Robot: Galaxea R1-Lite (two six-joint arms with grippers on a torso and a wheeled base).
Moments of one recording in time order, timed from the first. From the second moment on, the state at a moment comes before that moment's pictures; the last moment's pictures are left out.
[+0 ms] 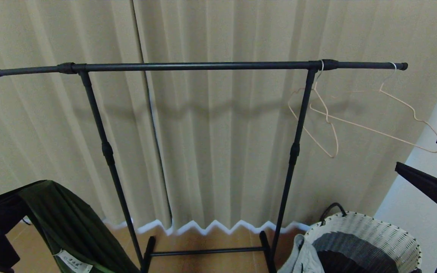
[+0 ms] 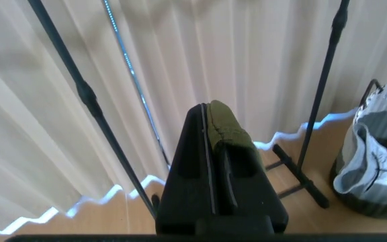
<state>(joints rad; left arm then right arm) -0.22 0.87 -0.37 -0.39 -0.07 0.17 0.06 1.00 -0.52 -0.36 0.24 -0.23</state>
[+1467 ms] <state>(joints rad) -0.22 0.85 -0.34 -0.45 -0.07 0.17 0.06 1.04 -0.48 -0.34 0.19 -0.24</state>
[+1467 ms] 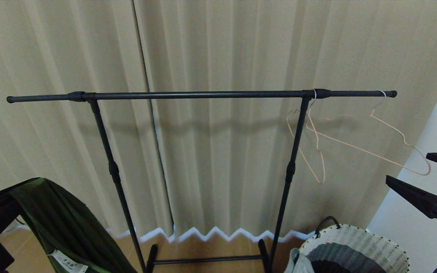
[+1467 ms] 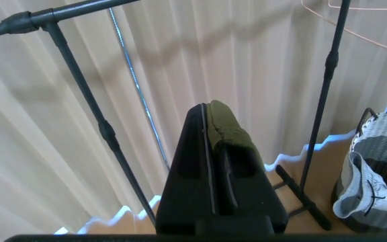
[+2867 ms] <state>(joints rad) -0.22 0.84 -0.33 -0.45 -0.07 0.18 0.06 1.04 -0.47 -0.34 0.17 -0.23</state>
